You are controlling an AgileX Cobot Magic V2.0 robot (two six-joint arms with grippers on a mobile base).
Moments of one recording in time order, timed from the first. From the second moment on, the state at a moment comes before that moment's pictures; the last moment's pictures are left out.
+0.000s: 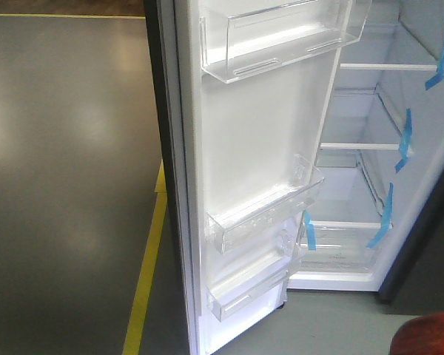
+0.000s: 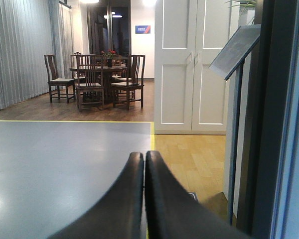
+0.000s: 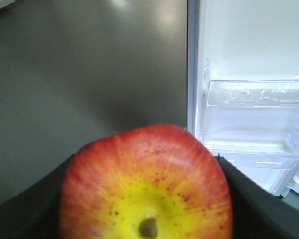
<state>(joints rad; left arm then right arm) 0.02 -0.01 0.03 -0.05 -0.03 -0.01 0.42 0.36 -0.59 0.38 0.87 -0.29</state>
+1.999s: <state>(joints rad) 0.02 -0.01 0.03 -0.05 -0.03 -0.01 0.42 0.36 -0.59 0.38 0.87 -0.29</state>
